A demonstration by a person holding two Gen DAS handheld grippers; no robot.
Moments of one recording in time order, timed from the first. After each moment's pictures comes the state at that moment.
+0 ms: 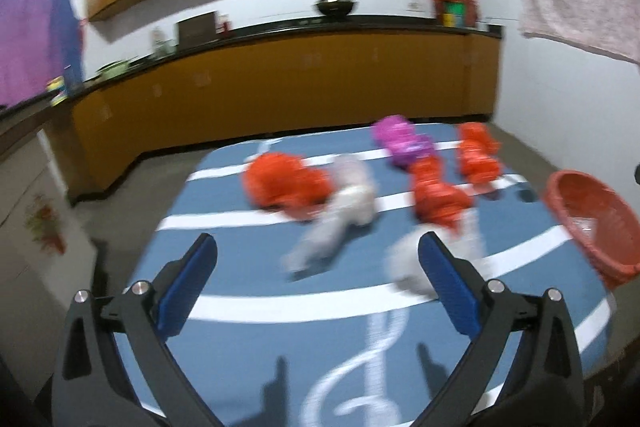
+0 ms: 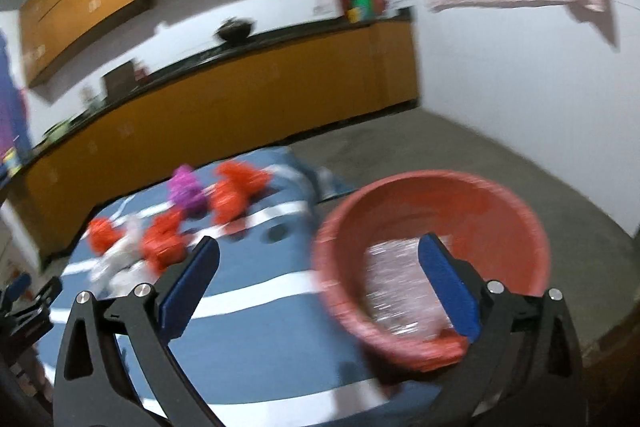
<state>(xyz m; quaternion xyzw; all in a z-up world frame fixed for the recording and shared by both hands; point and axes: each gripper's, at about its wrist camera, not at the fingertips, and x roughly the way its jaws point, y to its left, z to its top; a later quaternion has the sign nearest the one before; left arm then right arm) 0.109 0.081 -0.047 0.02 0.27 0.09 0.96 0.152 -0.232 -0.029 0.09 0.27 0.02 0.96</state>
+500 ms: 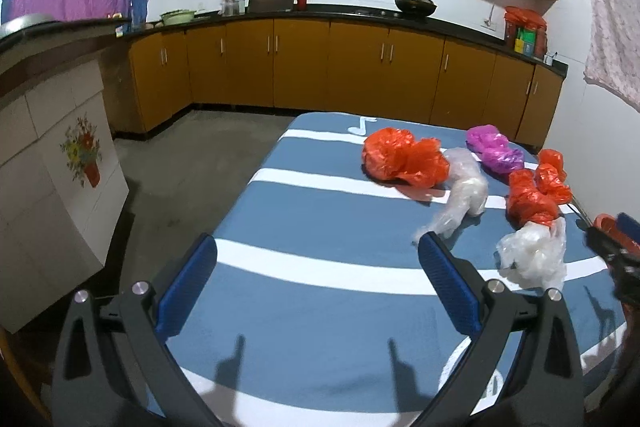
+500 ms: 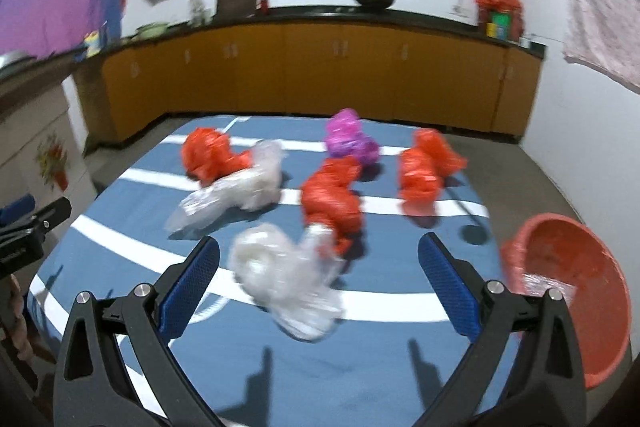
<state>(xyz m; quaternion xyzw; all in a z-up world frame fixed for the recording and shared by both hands) 0.070 0.187 -0.057 -0.08 0.28 0.17 0.94 0.173 -0.062 -0.055 -0.06 0.29 0.18 0.94</state>
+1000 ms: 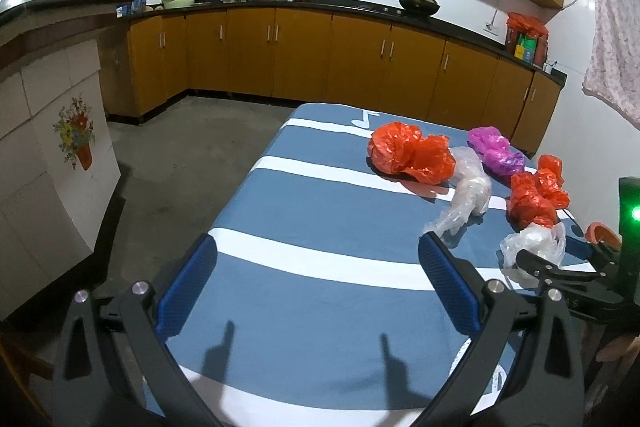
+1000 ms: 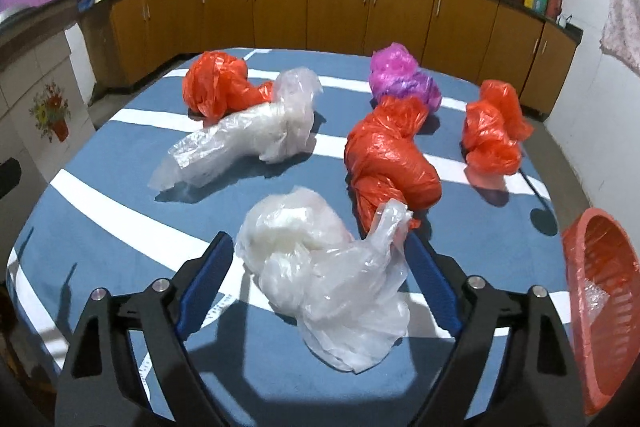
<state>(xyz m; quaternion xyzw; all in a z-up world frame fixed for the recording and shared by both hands) 0.069 0.201 -0.064 -0.11 0.29 0.16 0.94 0.211 -0.026 -0.098 -0.10 0.38 0.19 0.90</state>
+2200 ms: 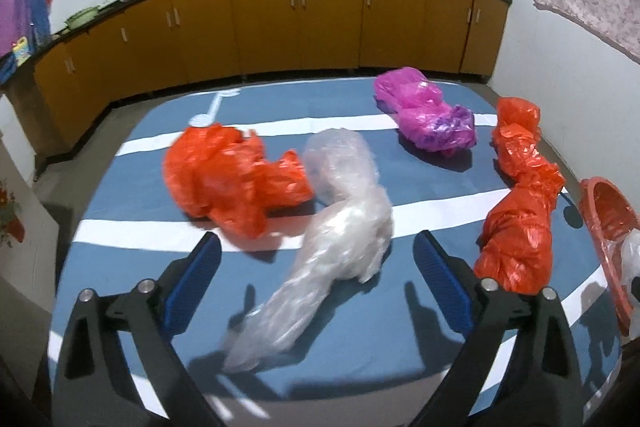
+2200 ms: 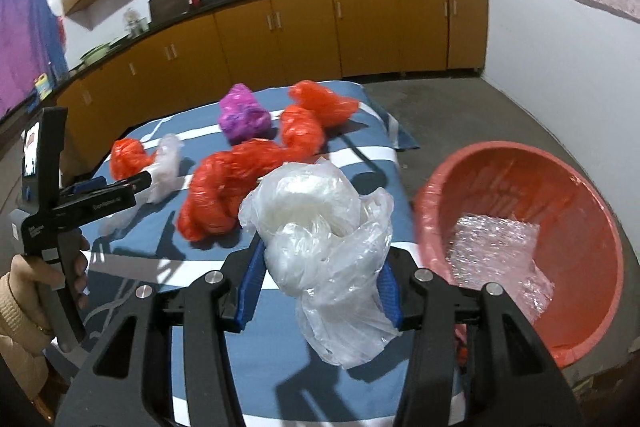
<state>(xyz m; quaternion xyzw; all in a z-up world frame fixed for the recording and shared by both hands) 0.262 0.087 -0.095 -0.02 0.38 0.04 0.92 0.196 -0.194 -0.065 0.05 0.35 0.09 0.93</state>
